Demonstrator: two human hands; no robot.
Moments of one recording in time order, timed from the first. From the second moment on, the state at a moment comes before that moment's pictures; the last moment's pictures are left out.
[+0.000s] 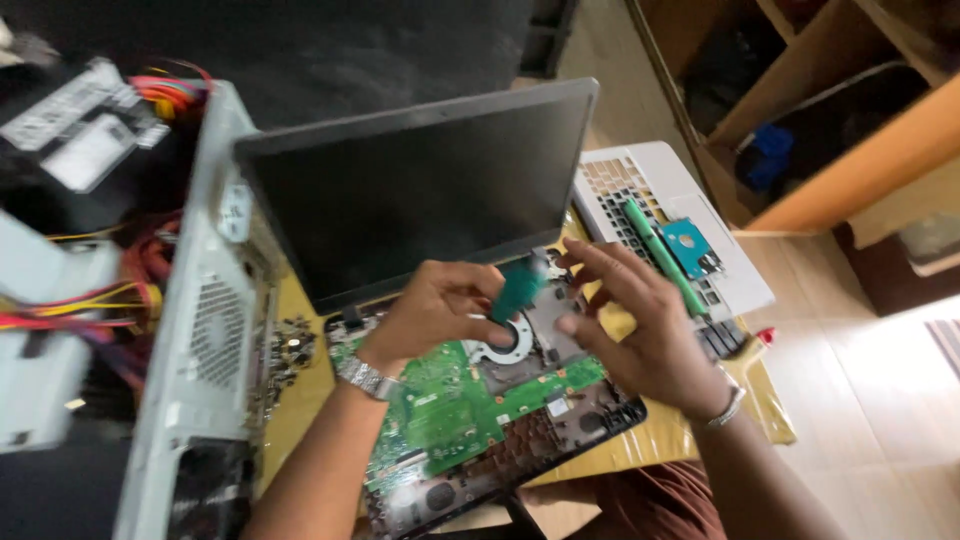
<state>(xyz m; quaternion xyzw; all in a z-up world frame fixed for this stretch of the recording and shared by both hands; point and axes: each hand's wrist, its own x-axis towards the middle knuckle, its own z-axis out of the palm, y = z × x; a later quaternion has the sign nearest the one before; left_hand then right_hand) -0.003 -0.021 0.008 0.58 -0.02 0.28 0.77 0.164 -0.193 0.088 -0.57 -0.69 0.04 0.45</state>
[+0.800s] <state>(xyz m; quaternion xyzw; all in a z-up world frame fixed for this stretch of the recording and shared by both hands) -0.085 -0.103 0.000 0.92 0.10 0.20 0.32 0.092 -0.217 0.100 -0.68 -0.59 0.05 0.44</state>
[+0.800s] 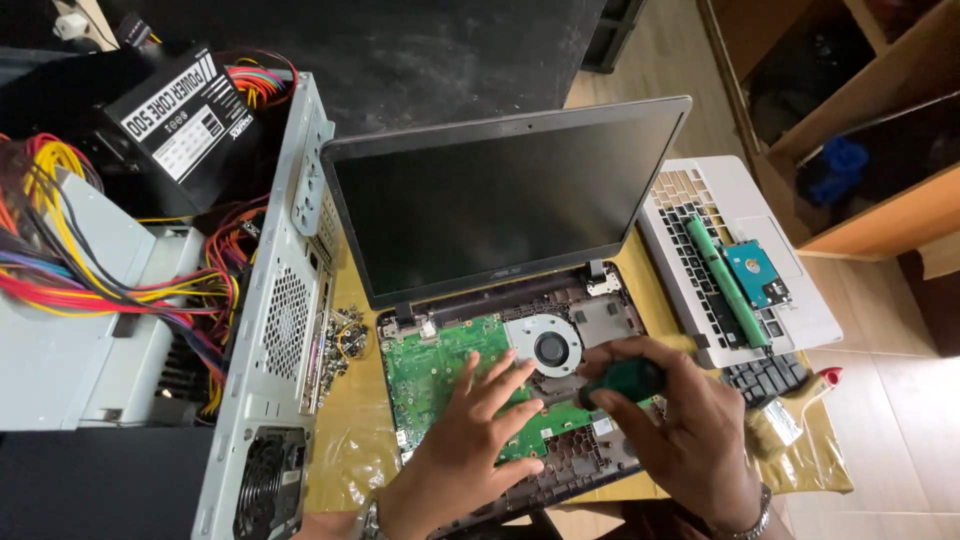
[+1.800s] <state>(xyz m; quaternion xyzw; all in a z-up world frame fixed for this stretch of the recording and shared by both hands) -0.092 -0.100 -0.004 0.91 0.09 0.23 0.34 0.081 -0.214 0.059 -0.55 -0.58 0.06 0.60</state>
